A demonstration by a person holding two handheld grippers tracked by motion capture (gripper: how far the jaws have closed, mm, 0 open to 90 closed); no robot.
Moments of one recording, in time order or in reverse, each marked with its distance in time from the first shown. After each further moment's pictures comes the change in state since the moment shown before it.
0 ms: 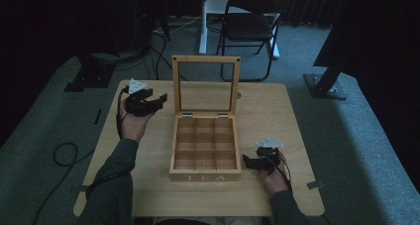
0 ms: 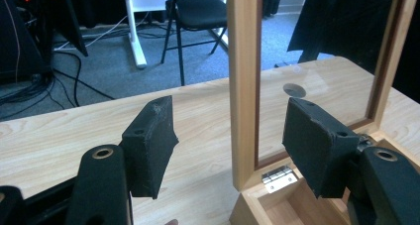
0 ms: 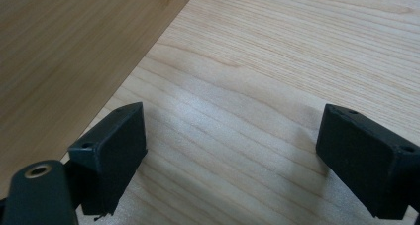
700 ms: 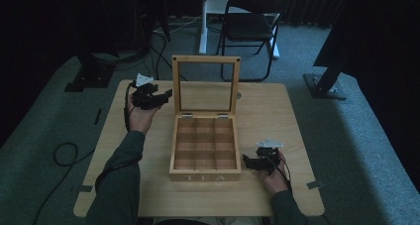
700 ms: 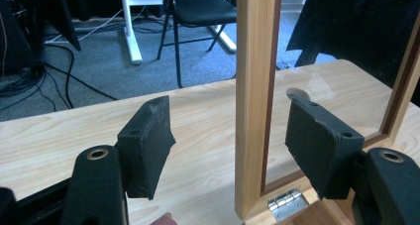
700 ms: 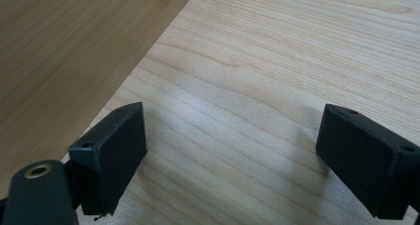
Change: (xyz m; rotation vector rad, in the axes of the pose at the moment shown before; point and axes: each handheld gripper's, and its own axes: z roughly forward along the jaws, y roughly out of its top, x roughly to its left) left arm 0.001 0.010 0.034 0.017 -0.018 -0.018; right arm 0.000 0.000 0.000 -0.001 -0.003 0.002
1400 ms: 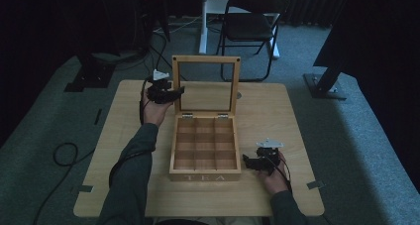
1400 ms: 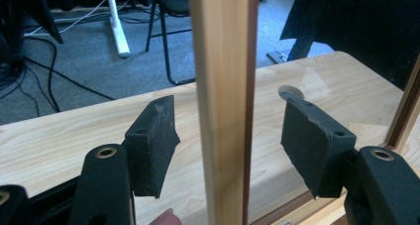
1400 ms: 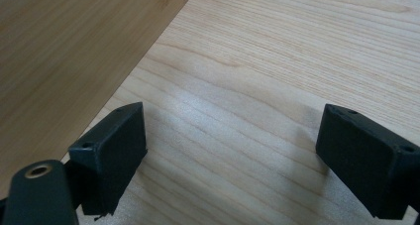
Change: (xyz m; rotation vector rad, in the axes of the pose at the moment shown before) left arm -0.018 0.010 0.044 0.041 -0.033 0.011; right arm 0.000 0.000 0.000 0.001 -0.003 0.003
